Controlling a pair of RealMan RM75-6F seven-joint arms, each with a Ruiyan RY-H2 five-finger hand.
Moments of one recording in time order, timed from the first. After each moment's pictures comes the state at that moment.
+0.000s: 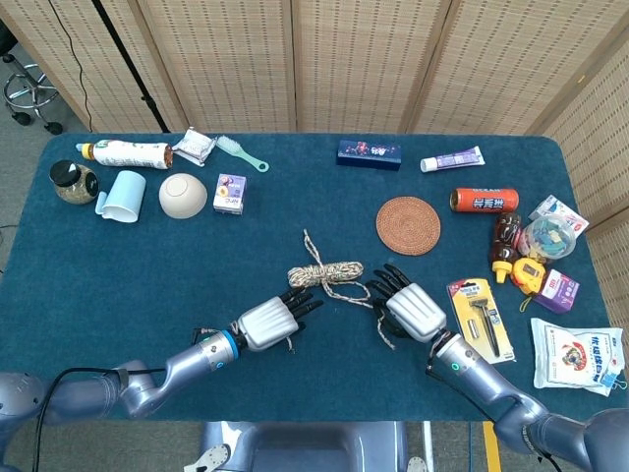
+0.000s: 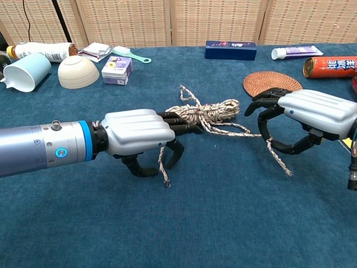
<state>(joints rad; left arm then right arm) -0.91 -1.70 0.02 -1.27 1.61 0.81 0.18 0.61 -1.63 -0.06 -1.04 -1.70 1.20 0.25</state>
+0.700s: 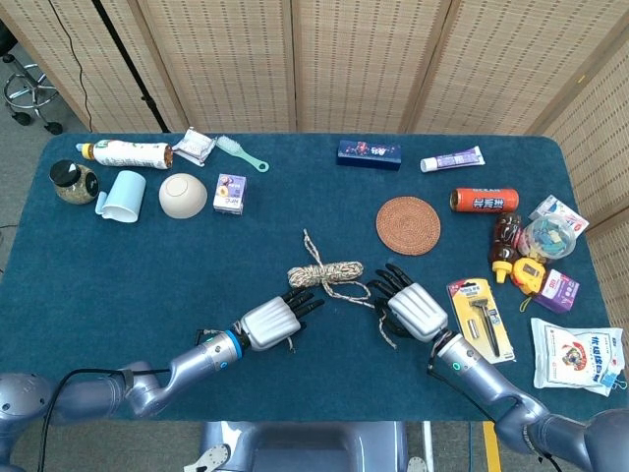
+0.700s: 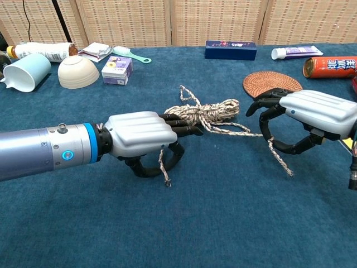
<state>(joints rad) -0.91 -1.72 0.01 -1.25 1.58 0.80 0.21 0.61 -1.63 -0.06 -1.03 -1.69 1.19 0.26</state>
